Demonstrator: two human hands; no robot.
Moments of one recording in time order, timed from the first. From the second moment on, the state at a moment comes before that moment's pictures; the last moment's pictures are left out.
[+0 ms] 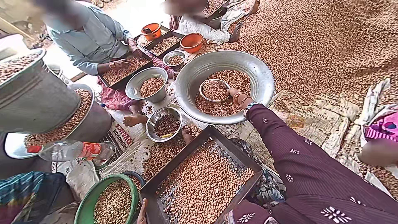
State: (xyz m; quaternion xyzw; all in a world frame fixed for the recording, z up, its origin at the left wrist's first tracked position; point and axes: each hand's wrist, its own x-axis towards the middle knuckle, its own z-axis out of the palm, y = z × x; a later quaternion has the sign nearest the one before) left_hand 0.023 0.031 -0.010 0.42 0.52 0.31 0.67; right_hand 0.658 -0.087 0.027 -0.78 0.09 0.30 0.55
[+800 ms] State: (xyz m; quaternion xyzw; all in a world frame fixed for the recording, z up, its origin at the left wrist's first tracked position) left_hand 0.023 0.024 -0.008 0.44 0.55 0.28 0.66; right_hand 0.404 -0.166 0.093 -0.68 -0.60 -0.20 0.37
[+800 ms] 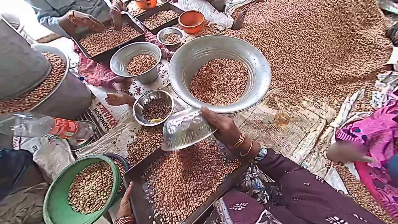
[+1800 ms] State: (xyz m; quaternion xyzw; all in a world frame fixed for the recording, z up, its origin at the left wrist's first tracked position) left_hand 0.028 0.017 0.007 0.41 0.58 0.26 0.66; right_hand 0.567 -0.145 0.063 -0.78 -0.10 0.16 0.60
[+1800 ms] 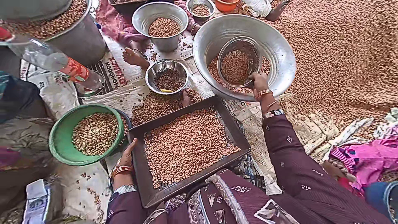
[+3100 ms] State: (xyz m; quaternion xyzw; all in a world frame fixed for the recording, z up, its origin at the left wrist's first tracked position) left_hand 0.008 0.009 -0.019 0.39 0.46 0.34 0.72; right_hand 0.192 -0.144 0.035 -0.55 -0.77 0.32 -0.05
